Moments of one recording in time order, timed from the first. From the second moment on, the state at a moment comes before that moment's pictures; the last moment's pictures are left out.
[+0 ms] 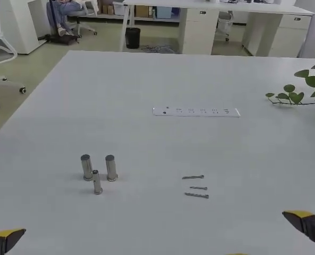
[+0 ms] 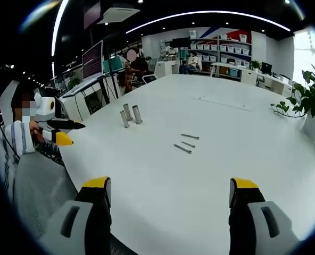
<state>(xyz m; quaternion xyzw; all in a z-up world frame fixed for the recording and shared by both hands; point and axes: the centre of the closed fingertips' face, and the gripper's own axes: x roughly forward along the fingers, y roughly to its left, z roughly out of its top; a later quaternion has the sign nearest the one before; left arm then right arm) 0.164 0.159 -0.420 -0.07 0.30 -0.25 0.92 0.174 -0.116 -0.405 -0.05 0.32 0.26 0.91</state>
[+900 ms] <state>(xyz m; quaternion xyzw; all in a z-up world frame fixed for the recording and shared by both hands) 0.174 0.162 -0.409 -0.07 0.29 -0.27 0.92 0.179 -0.118 -0.393 -0.02 0.31 0.23 0.92</state>
